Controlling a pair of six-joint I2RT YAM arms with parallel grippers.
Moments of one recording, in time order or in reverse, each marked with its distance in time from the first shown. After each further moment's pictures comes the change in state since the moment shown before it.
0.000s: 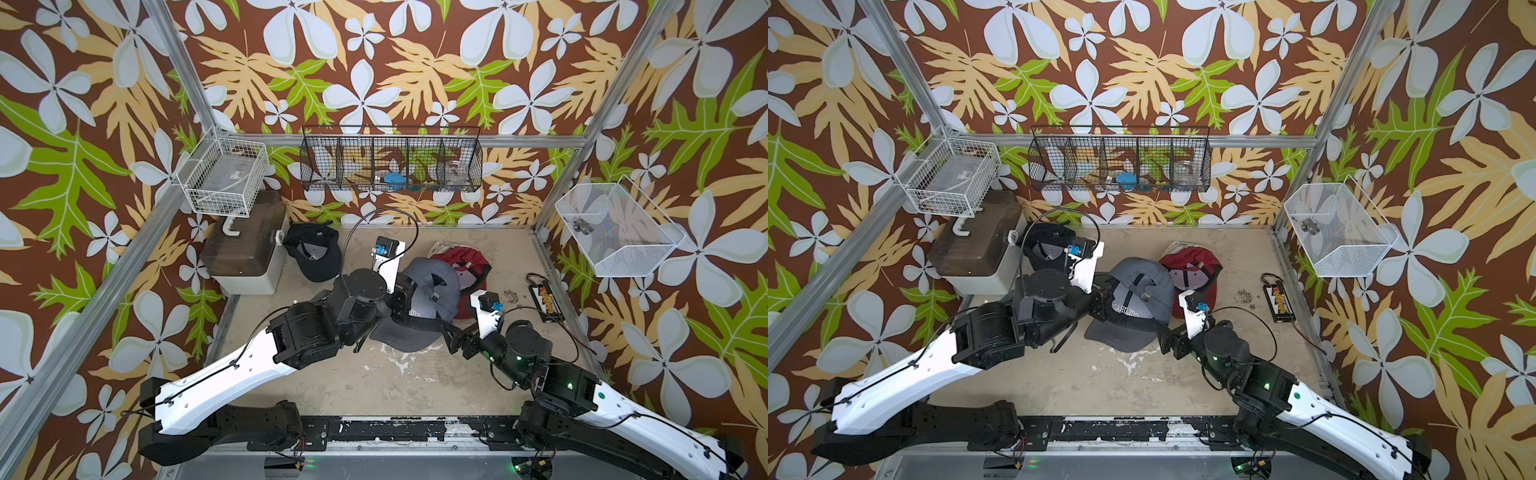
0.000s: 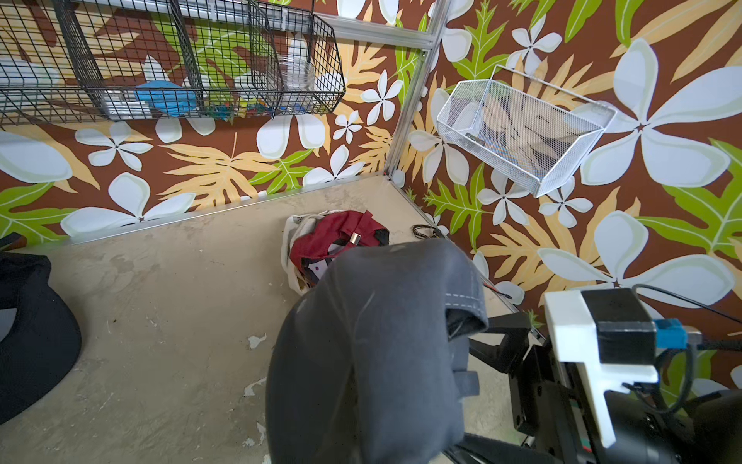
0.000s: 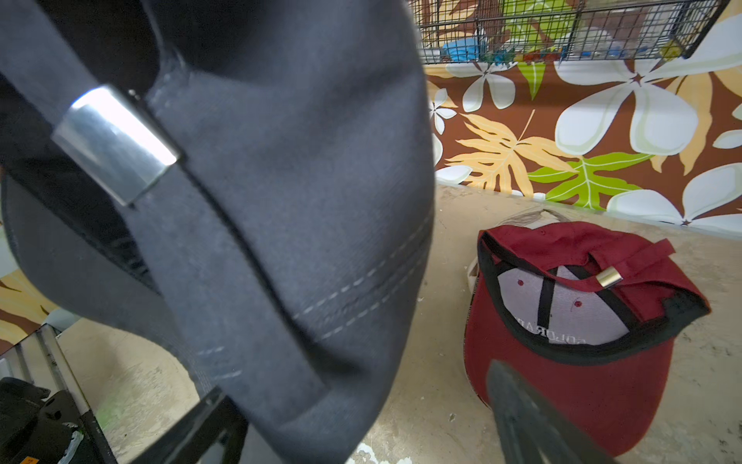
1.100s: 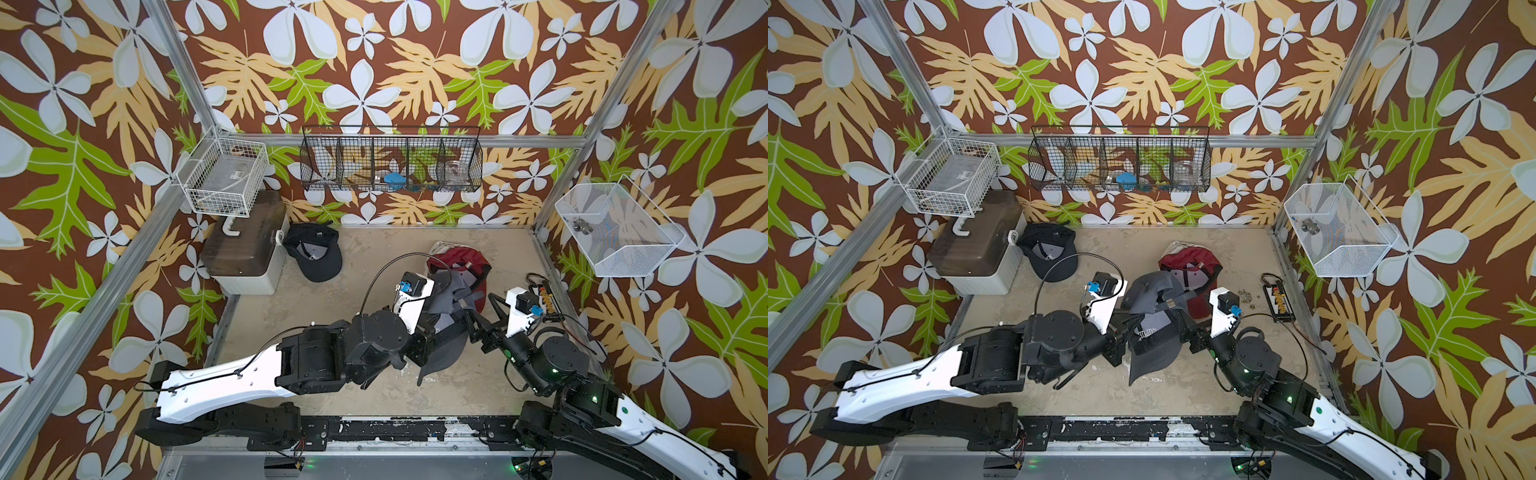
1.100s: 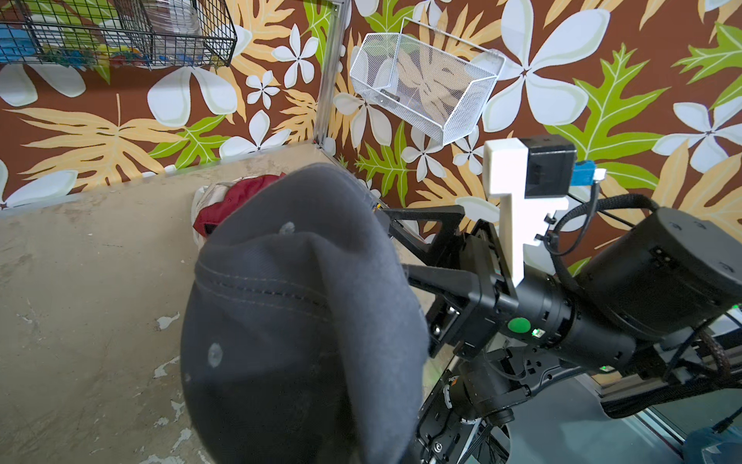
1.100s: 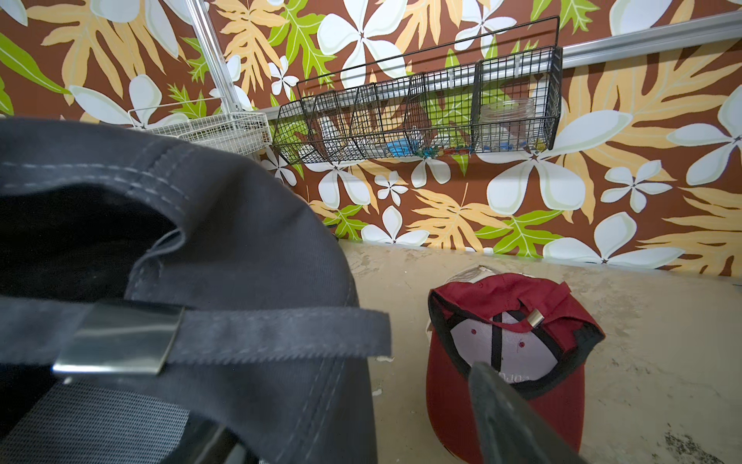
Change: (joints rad) left arm -0.271 0.002 -0.035 0.007 -0.049 -0.080; right arm 0.001 -0.146 -0.010 0.073 0.147 -0.038
